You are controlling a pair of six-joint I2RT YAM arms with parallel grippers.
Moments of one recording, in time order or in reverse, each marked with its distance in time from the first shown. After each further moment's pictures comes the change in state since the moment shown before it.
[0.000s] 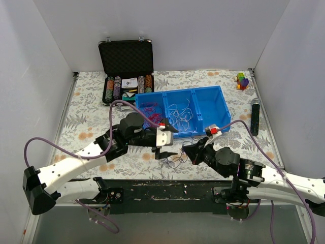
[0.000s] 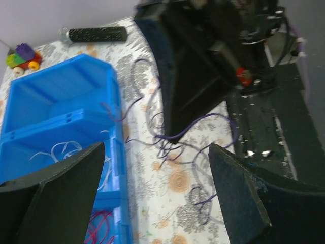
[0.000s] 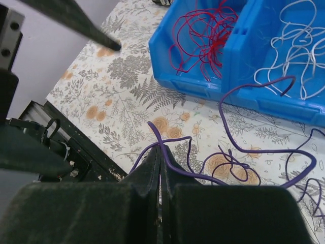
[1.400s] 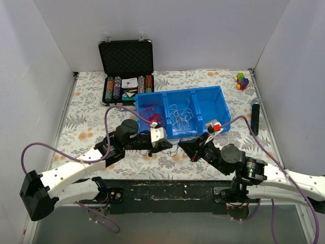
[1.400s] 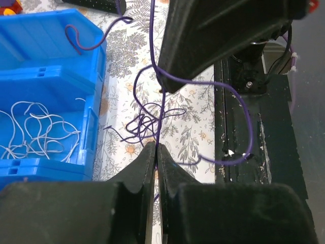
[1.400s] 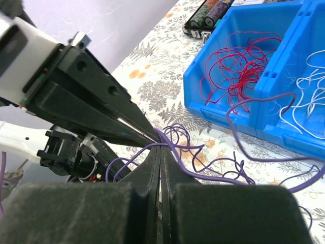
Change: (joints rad) left arm 0.035 -0.090 -0.262 0.209 -0.016 -0.275; right arm 0.027 0.059 0.109 0.114 -0.044 -0.079
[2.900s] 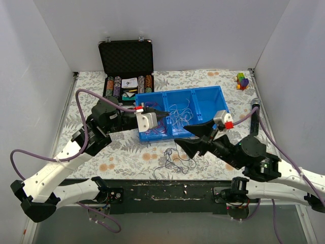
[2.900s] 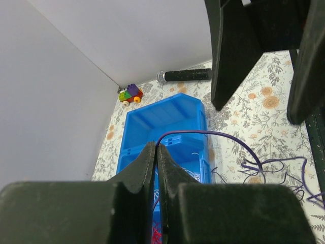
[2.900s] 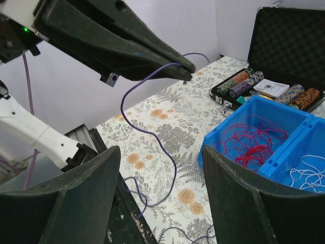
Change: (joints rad) left arm 0.054 -0.005 0.493 -0.257 -0.022 0.376; right arm 0.004 -0.014 0.238 -0.027 -0.140 -0.309
